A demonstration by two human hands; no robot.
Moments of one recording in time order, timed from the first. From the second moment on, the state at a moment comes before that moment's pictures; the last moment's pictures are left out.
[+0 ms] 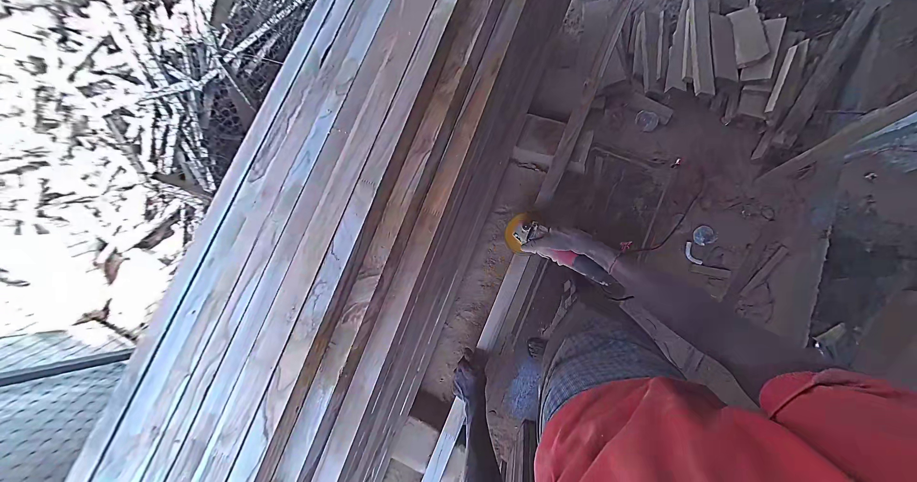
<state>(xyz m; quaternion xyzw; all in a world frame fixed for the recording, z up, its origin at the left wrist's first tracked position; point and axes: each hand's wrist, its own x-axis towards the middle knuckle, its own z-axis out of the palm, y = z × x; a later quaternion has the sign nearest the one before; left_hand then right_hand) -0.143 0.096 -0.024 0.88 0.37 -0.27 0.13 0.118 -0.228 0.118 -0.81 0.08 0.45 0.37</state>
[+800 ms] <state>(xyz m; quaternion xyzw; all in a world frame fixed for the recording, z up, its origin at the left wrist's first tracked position) 0.163 -0.135 0.006 0.91 0.24 -0.25 0.21 0.422 -0.486 0.131 -0.75 0.34 0.25 0.51</state>
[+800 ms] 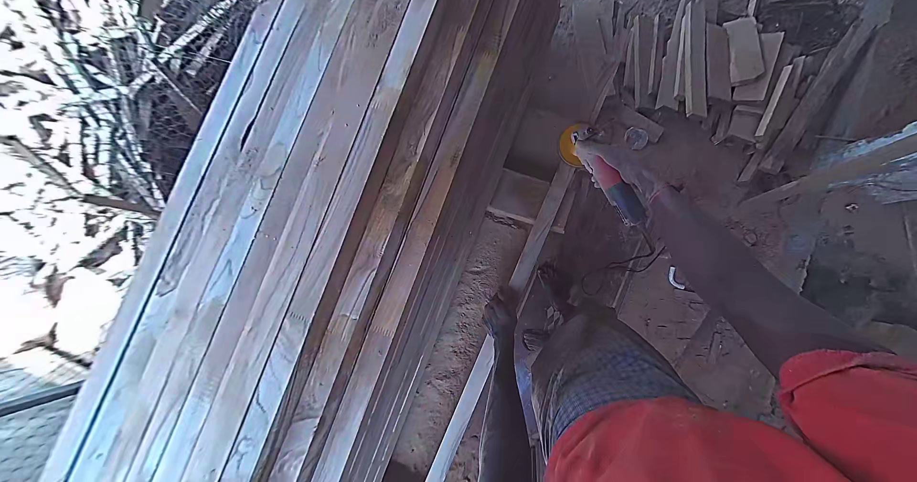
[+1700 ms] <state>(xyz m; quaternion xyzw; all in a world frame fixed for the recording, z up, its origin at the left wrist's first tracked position) 0.051 -0.062 -0.006 0.89 0.35 -0.28 0.13 0.286 -0.381 0.121 -0.81 0.14 0.46 0.34</state>
